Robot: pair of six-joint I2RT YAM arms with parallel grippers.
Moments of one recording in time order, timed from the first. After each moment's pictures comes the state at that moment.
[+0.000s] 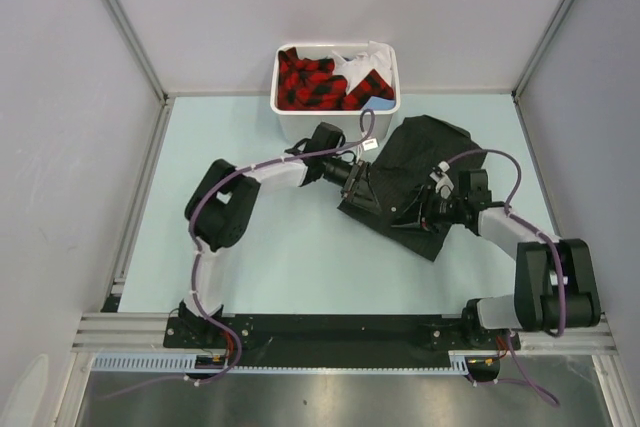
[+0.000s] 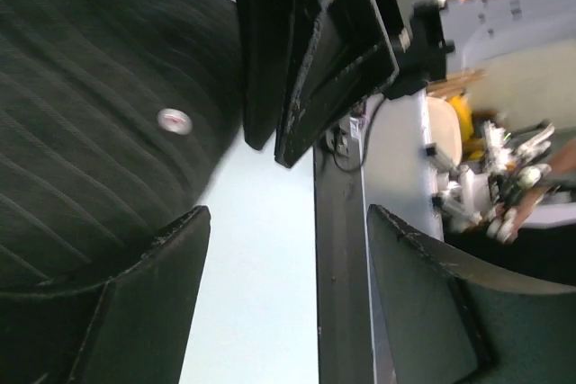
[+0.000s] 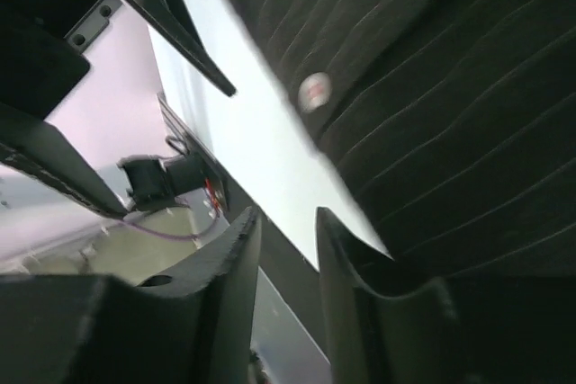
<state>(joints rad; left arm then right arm) -0.62 2.07 1.44 -0.13 1.23 -0.24 0.07 1.34 0.62 -0.23 -0.90 0.55</state>
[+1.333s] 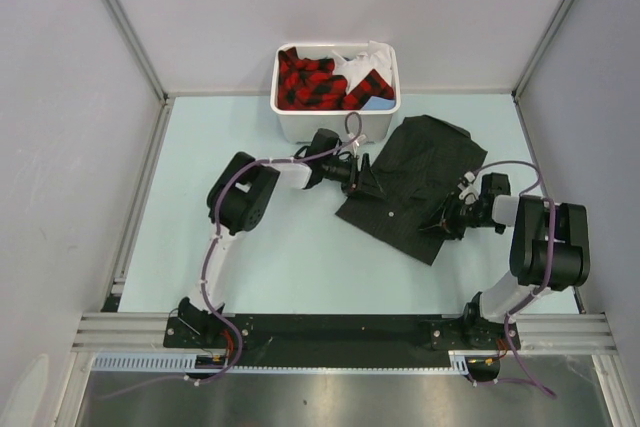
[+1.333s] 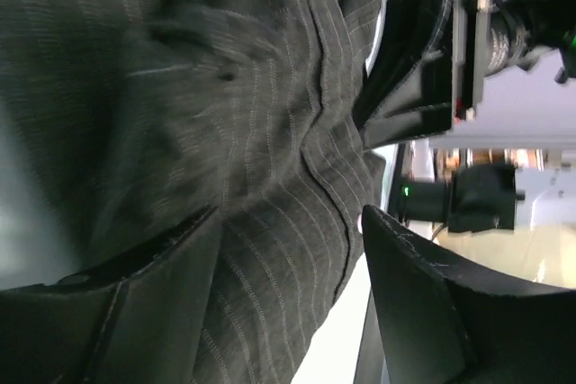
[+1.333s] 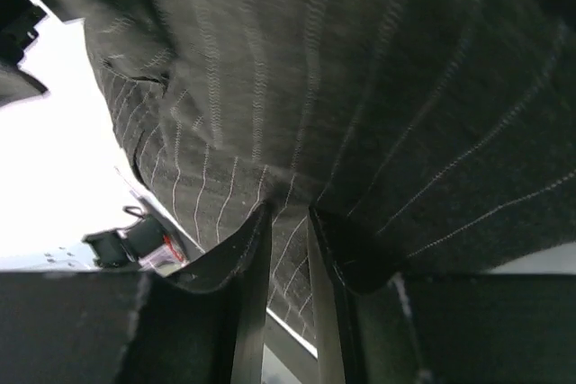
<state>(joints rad) -0.57 2.35 1.51 0.22 0.99 -0.66 -0.18 1.62 0.66 -0.28 -0.79 0.38</state>
